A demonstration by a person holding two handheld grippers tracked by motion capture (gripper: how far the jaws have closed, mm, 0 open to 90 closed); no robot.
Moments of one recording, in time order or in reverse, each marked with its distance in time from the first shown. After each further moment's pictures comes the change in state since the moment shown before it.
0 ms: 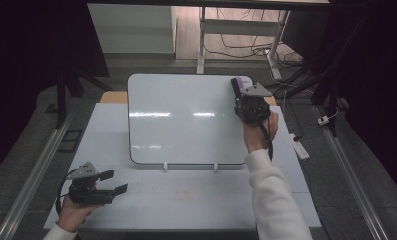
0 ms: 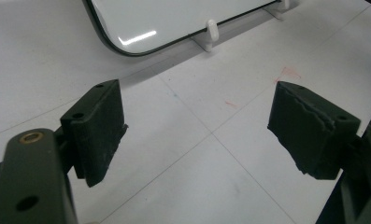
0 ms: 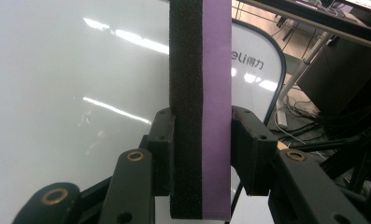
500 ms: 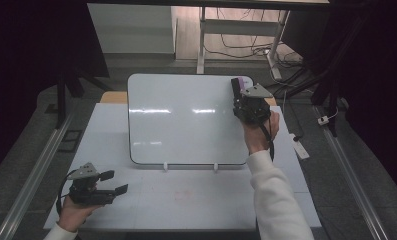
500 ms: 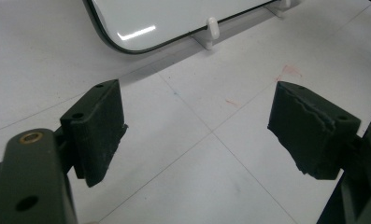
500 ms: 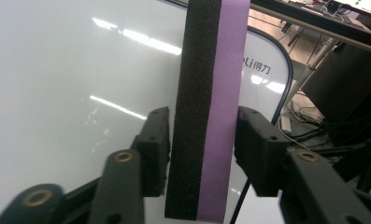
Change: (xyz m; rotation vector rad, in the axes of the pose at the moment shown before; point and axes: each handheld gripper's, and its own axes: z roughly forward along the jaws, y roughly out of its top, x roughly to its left) left arm 0.000 -0.001 0.001 0.003 0.001 -0.002; right arm 0.000 -0.001 -0.005 -0.020 0.024 -0.009
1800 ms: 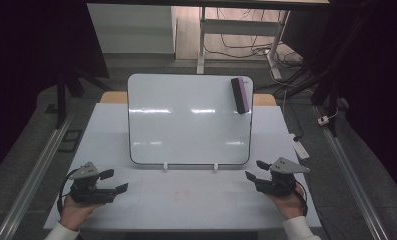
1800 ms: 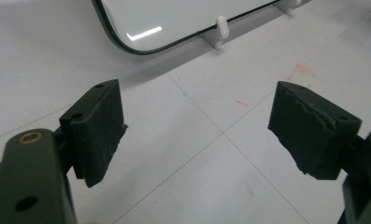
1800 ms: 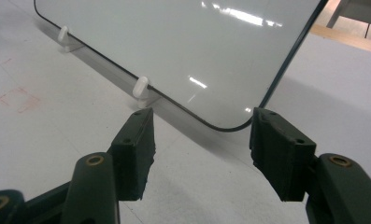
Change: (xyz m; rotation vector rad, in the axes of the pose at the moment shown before) left arm 0.003 -0.001 0.004 0.000 0.025 0.019; right arm -0.020 -0.185 -0.081 0.029 0.476 0.017
